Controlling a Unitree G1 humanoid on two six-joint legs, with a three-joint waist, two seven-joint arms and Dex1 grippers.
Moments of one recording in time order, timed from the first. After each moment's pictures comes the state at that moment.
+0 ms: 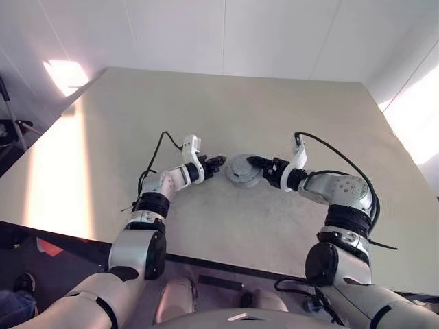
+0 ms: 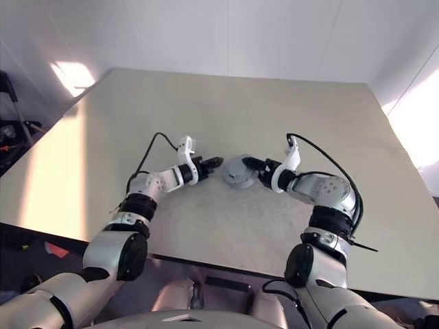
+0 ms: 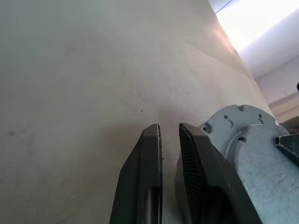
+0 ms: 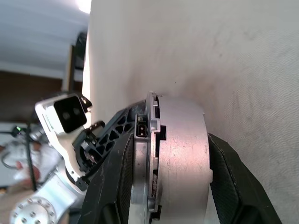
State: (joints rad) left arm -0.79 0.03 0.22 0.82 -0.42 0.59 -0.59; right arm -0.66 -0.11 -0.69 0.35 0.67 1.37 0.23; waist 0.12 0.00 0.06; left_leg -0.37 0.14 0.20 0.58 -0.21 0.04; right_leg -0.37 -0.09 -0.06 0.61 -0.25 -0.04
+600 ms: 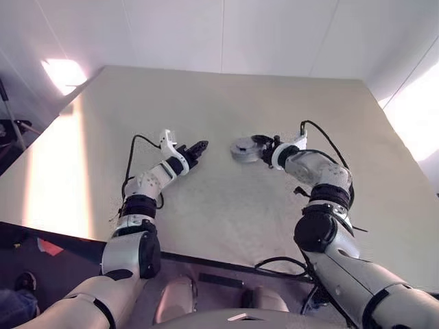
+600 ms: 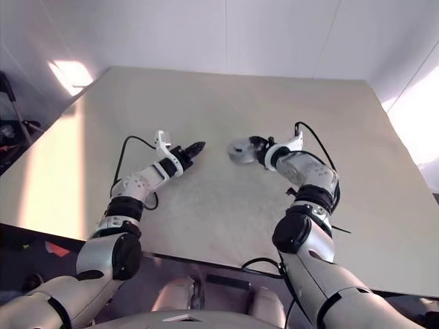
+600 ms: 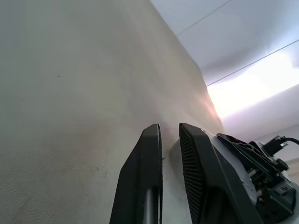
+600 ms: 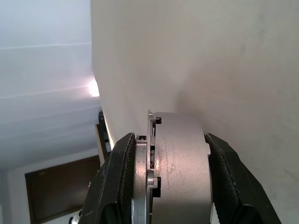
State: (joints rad) left arm -0.75 0.05 0.41 0.72 -0.61 0.64 -0.56; right arm -0.93 -0.05 -0.97 0.67 0.83 1.04 -0.23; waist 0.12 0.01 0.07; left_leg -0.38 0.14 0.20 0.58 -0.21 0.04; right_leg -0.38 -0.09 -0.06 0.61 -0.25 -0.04
